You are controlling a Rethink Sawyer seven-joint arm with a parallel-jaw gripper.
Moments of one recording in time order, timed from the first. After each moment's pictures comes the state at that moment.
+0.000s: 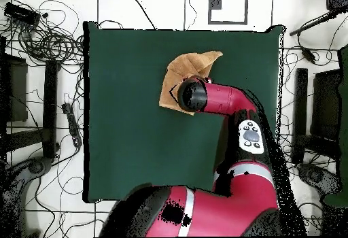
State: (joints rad) arm -0.20 -0.30 -0.05 1.27 -0.13 0.34 1.57
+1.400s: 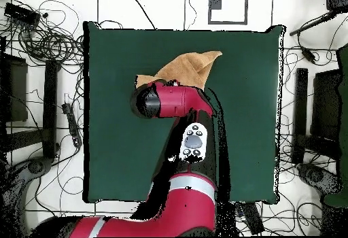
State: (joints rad) arm 0.05 -0.37 -0.18 1.33 -0.06 0.38 1.57
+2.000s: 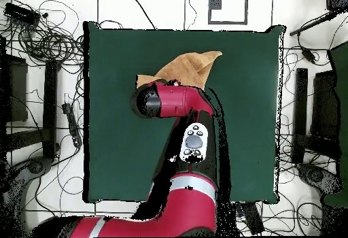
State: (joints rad) arm 0.05 -0.37 -0.18 1.33 -0.06 0.38 1.57
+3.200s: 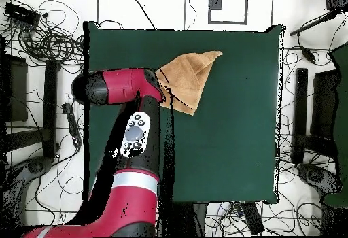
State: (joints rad) arm 0.24 -0.30 -0.23 1.11 0.04 0.59 1.57
